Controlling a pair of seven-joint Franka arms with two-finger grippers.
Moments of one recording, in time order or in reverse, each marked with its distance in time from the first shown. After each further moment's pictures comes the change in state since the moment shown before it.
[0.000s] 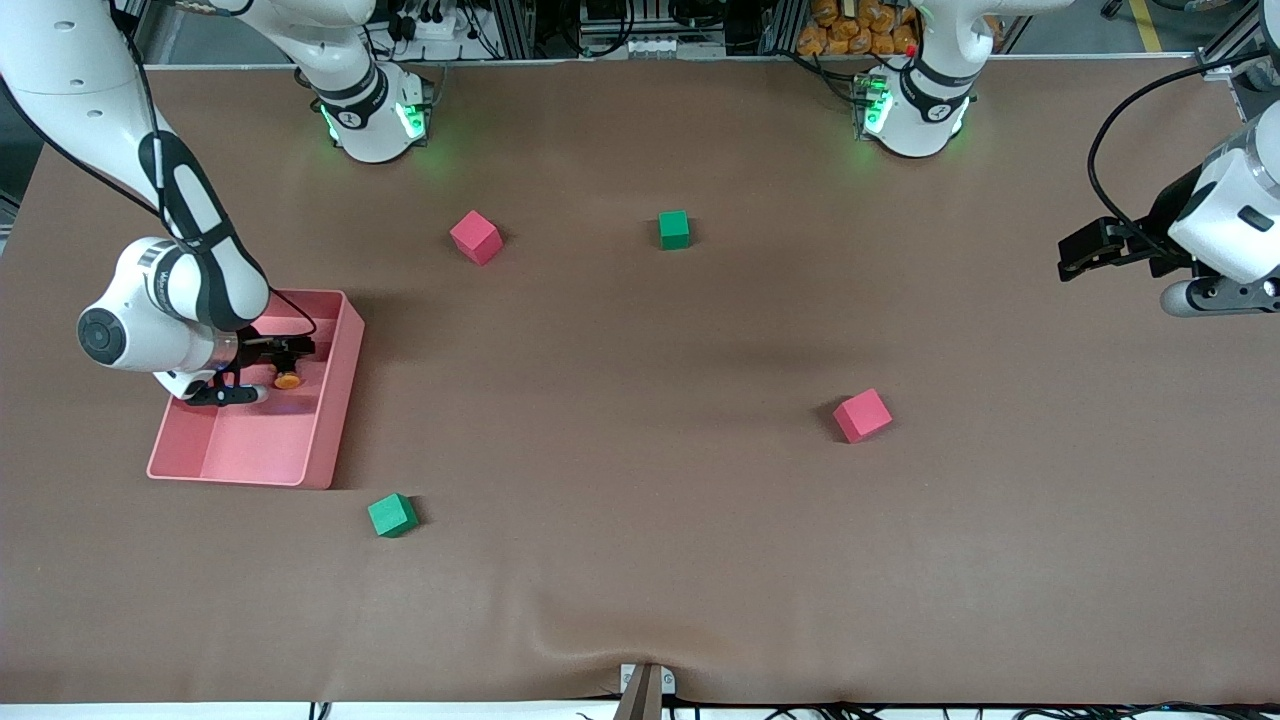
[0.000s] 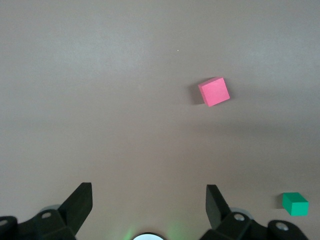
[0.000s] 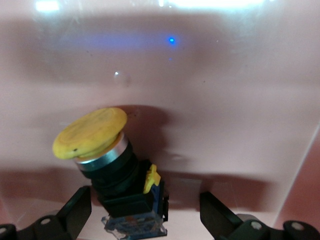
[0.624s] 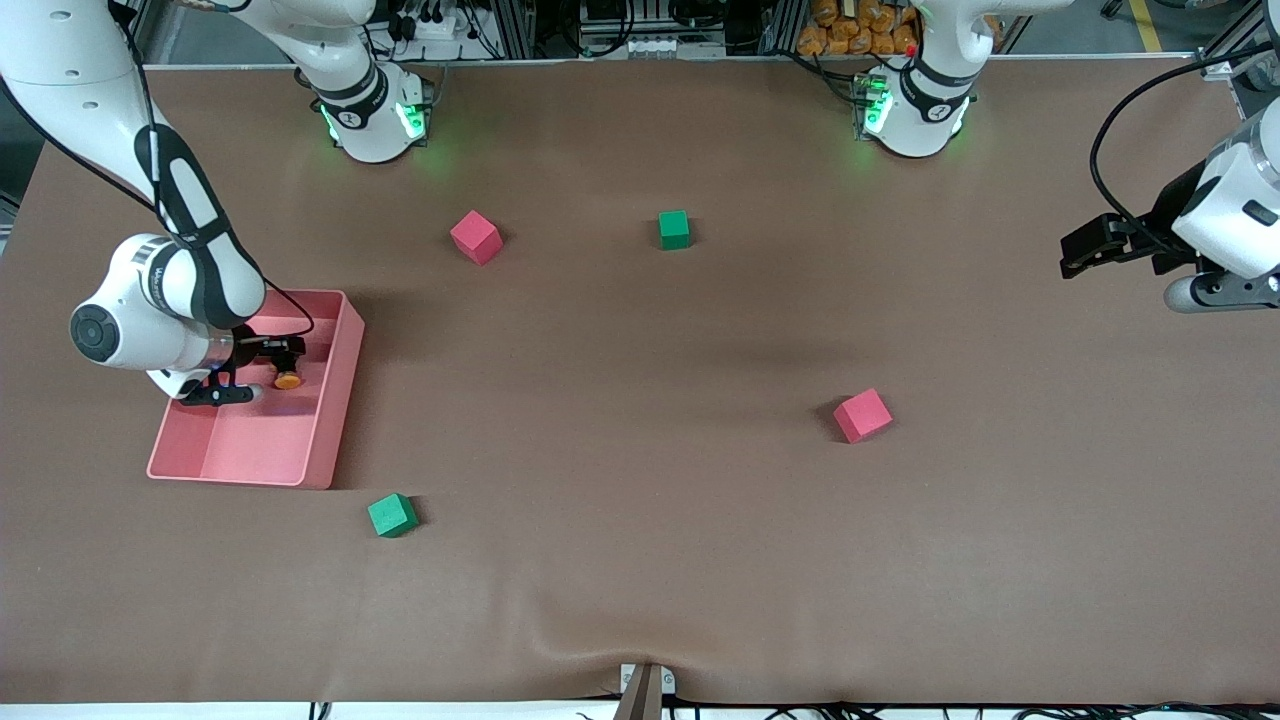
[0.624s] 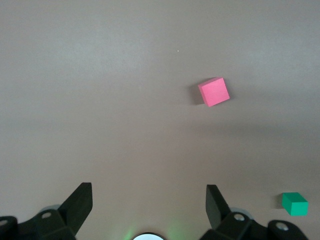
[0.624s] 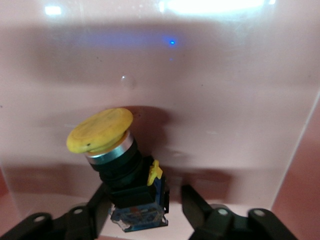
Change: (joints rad) left arm 0.000 -0.004 0.000 -0.001 0.000 -0.002 0.000; right arm 0.003 -0.019 -0.001 -0.001 -0.003 -0.006 0.000
